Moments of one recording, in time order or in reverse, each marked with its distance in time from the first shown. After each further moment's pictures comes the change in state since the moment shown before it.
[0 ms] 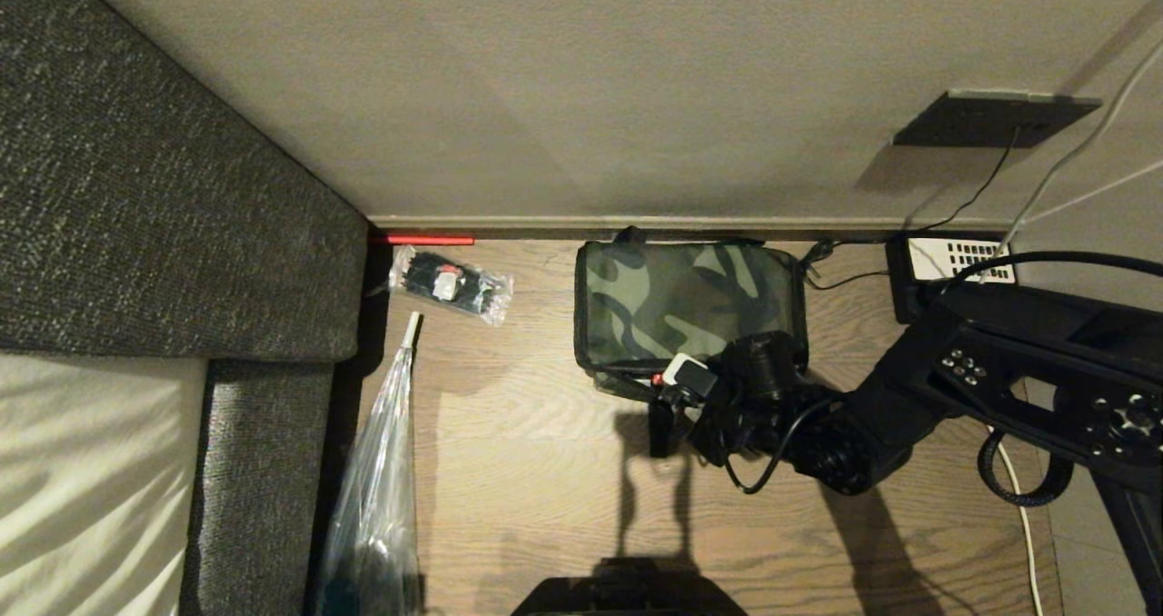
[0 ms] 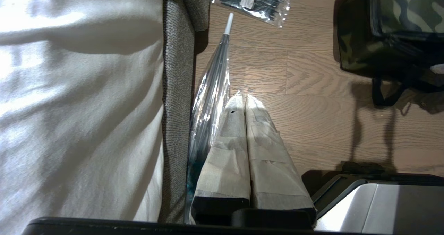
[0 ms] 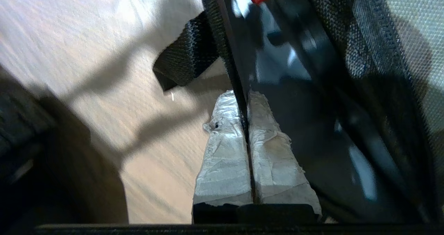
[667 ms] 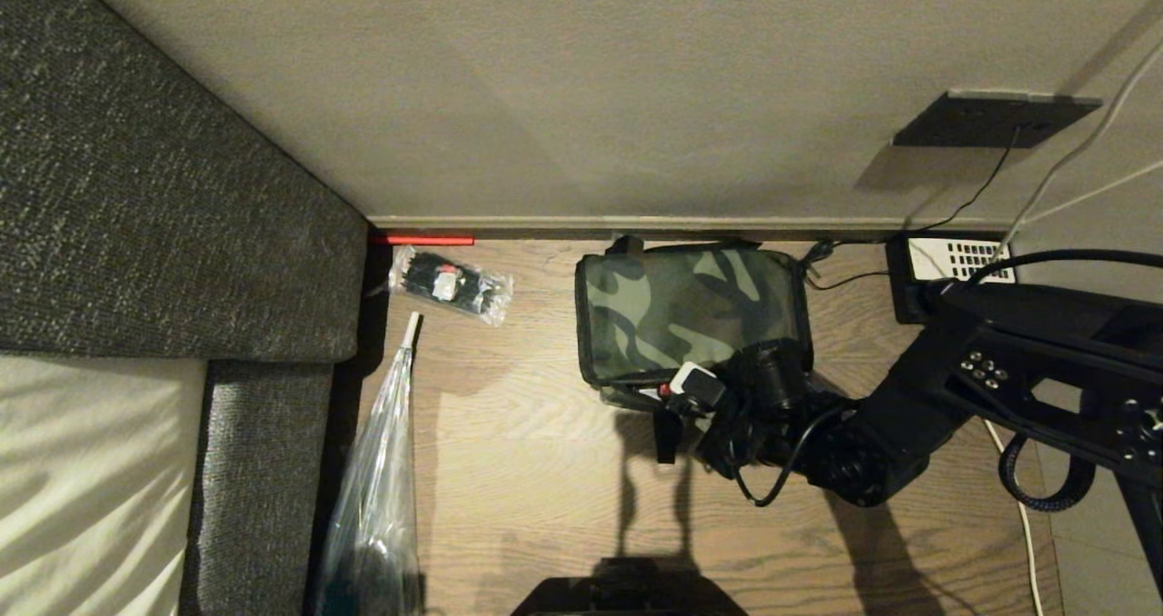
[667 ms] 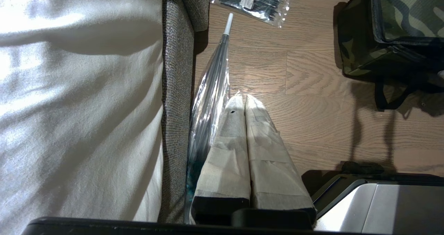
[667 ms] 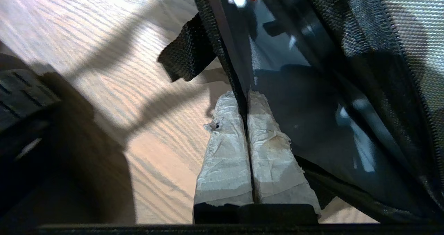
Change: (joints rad) left arm 0.000 0.000 0.000 0.000 0.000 0.000; right arm 0.016 -0.037 0.066 0.012 -0.005 0.021
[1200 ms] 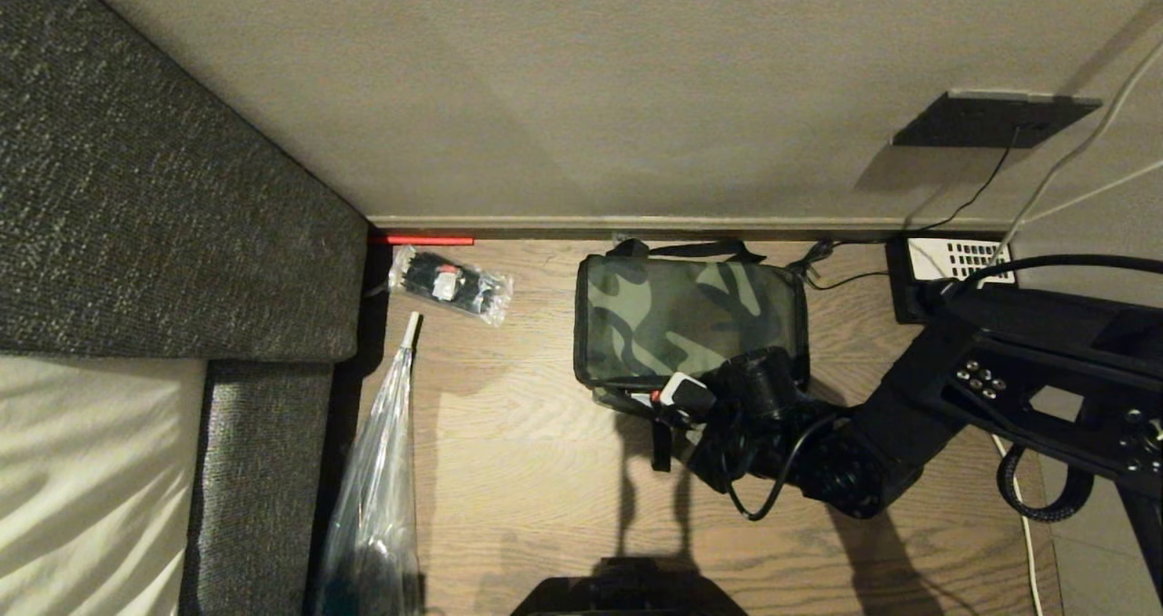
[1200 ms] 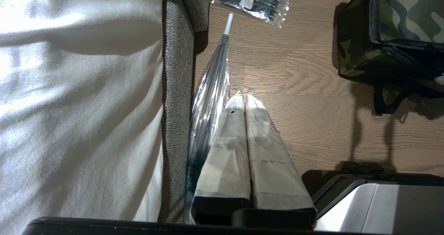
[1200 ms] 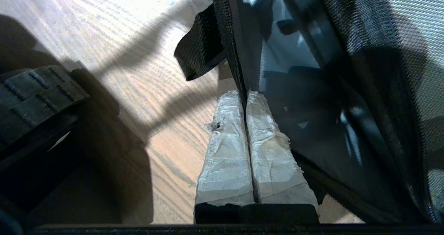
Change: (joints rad) left arm 0.000 0.000 0.000 0.000 0.000 0.000; right arm 0.035 -0.003 0.015 0.023 0.003 0.026
